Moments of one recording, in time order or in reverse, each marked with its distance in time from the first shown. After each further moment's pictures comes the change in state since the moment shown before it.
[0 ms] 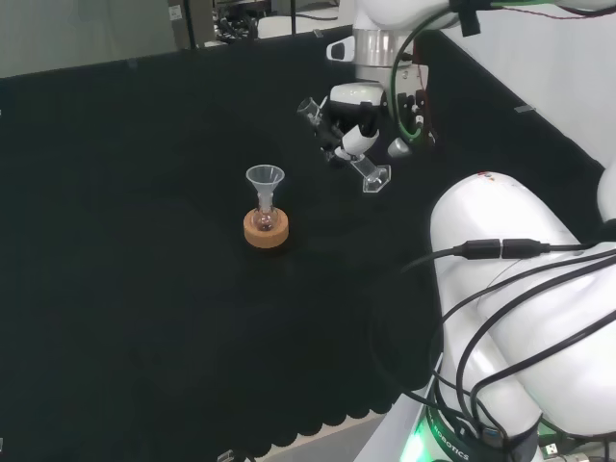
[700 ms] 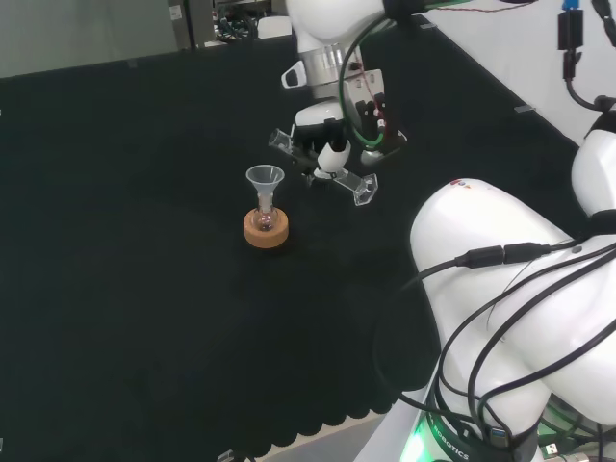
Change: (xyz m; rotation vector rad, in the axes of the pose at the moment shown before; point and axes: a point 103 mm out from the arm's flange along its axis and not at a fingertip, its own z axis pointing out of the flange) arm 0.032 0.022 0.017 0.211 -0.164 -0.016
